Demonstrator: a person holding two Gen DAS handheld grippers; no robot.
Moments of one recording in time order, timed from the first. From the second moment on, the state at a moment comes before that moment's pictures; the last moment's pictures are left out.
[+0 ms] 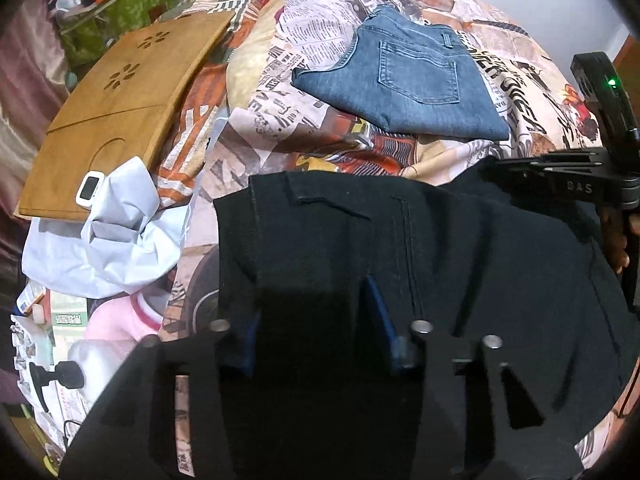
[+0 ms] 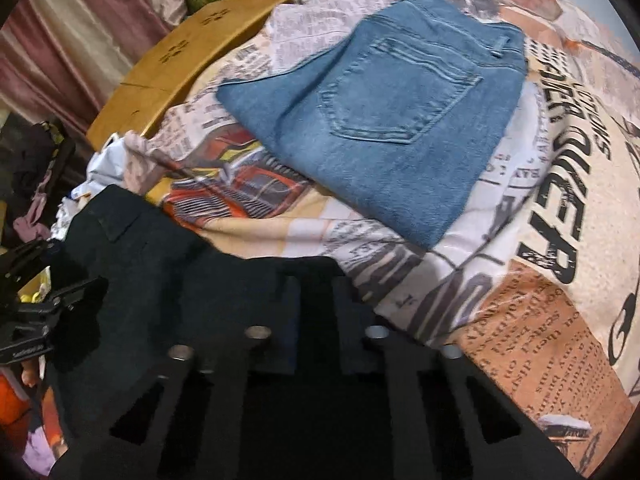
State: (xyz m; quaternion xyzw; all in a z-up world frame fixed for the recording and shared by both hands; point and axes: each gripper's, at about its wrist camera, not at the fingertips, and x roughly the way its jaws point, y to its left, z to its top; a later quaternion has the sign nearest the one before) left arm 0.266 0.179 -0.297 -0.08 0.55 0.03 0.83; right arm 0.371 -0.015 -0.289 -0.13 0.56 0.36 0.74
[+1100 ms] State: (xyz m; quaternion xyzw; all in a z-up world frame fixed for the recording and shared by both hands) left arm 0.187 0.210 -0.244 -0.16 0.52 0.10 0.83; right arm 0.279 -0.095 -0.175 -0.15 0.44 0.33 0.82
